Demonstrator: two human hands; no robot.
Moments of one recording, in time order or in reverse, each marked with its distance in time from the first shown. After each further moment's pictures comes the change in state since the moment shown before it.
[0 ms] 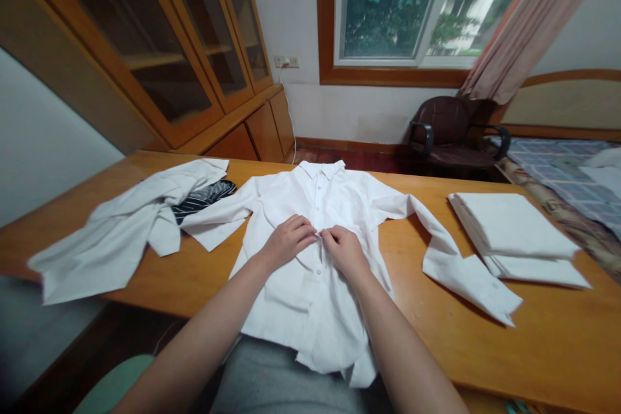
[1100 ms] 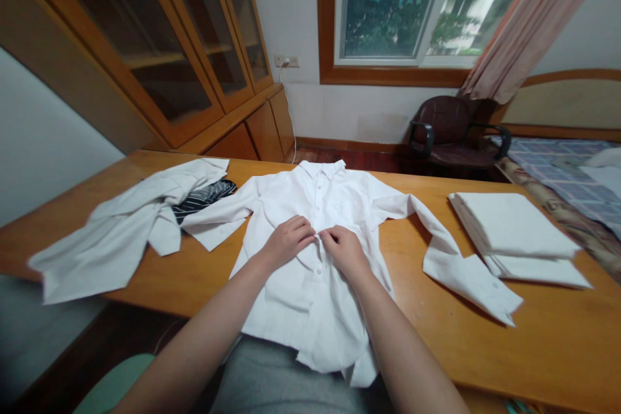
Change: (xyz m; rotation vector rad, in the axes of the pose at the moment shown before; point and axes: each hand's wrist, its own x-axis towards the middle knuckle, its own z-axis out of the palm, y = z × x) left_hand 0.000 -0.001 -0.002 0.036 -0.025 0.012; right_hand 0.000 -0.002 0.000 0.016 -0.007 0.016
